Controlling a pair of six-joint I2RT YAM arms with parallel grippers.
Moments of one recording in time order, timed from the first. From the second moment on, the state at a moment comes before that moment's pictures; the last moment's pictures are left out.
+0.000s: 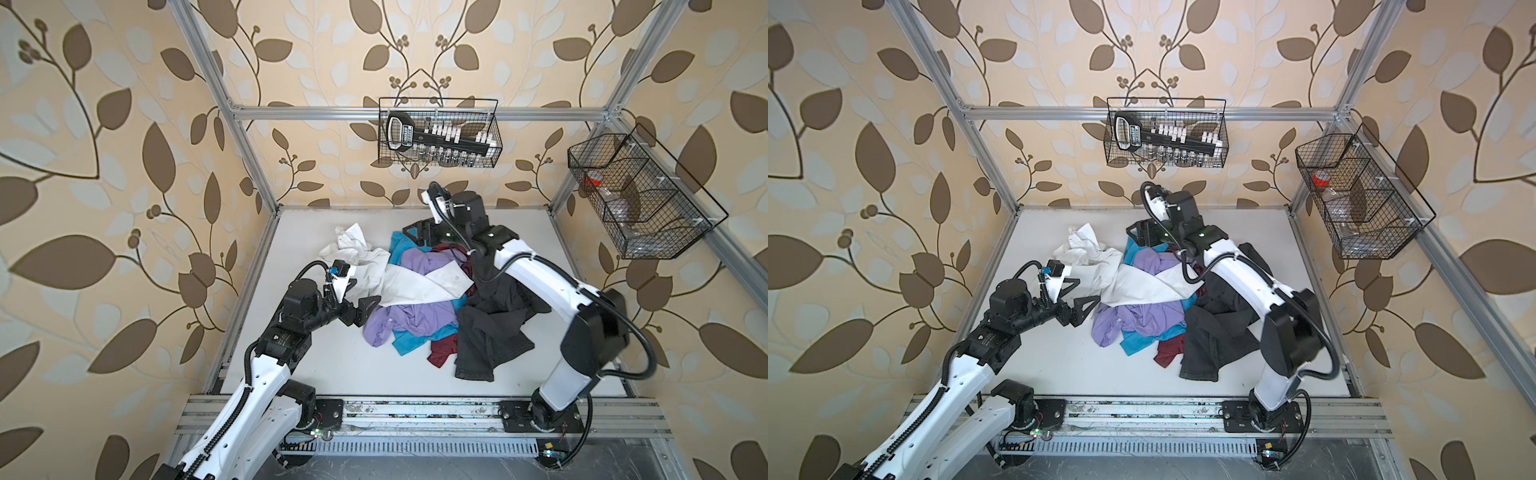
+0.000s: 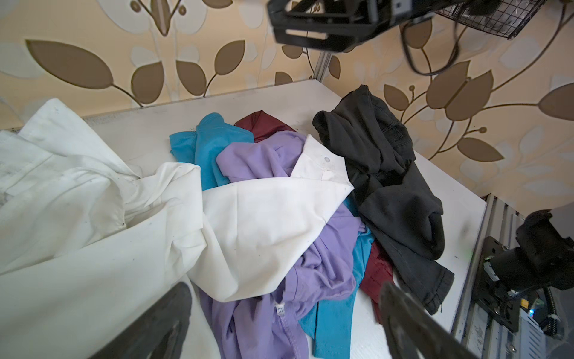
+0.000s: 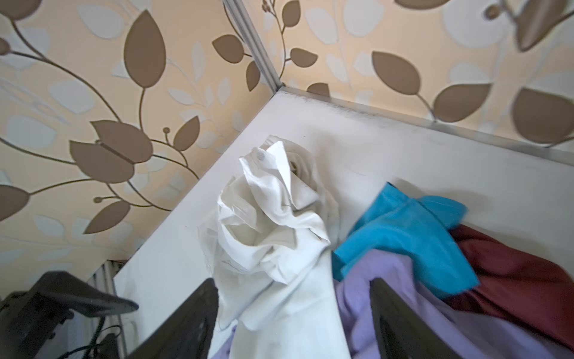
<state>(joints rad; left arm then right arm) -0.26 0.71 0.55 -0.21 0.52 -0.06 0.51 1.65 1.47 -0.31 -0.27 0.22</state>
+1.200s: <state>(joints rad) -0.26 0.73 0.55 -0.21 0.52 -0.06 0.48 1.65 1.08 -0.45 -0.45 0.16</state>
